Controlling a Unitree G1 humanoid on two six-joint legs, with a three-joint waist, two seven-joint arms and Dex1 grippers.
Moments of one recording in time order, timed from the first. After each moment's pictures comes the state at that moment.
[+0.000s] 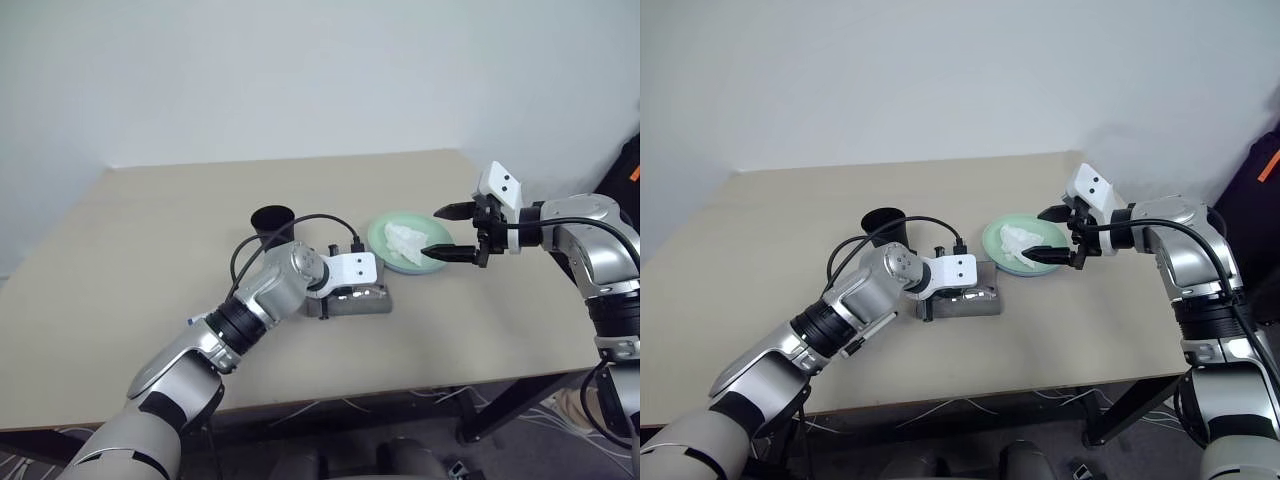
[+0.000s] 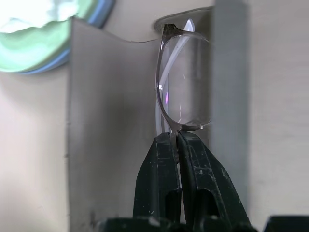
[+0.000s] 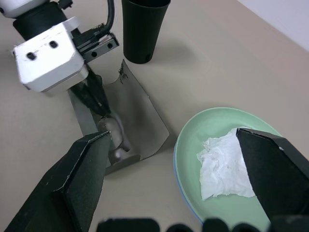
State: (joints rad) left arm -0.81 0.43 -0.70 0.19 0.25 0.62 -0.99; right arm -0.75 -0.74 0.14 0.17 0.23 0.54 1.20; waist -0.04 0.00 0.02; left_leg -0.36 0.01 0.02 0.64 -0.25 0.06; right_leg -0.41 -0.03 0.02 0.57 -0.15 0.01
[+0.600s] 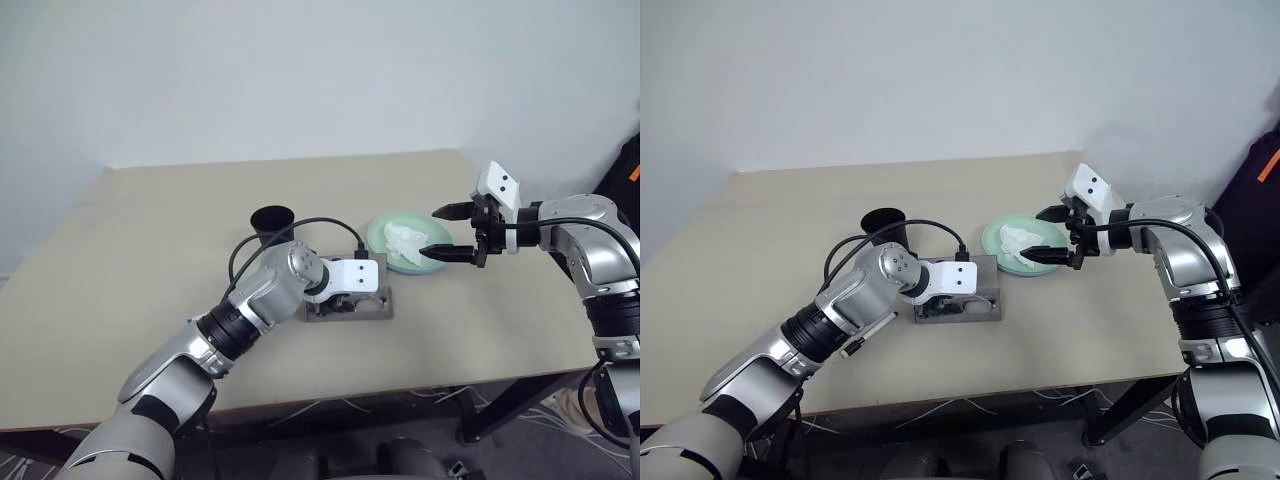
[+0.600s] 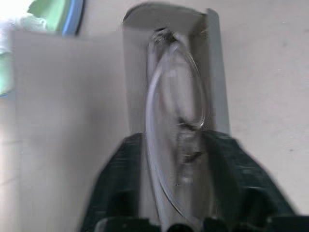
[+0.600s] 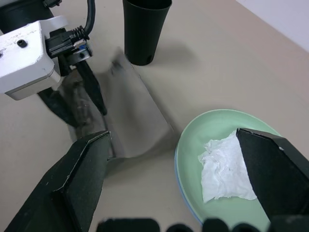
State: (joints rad) left arm -0.81 0.45 -0.70 0.11 0.27 0.62 -1.09; right arm -0.75 -0.73 0.14 0.17 0.23 0.53 1.20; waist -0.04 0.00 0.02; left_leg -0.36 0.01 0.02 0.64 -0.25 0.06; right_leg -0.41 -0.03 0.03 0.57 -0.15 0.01
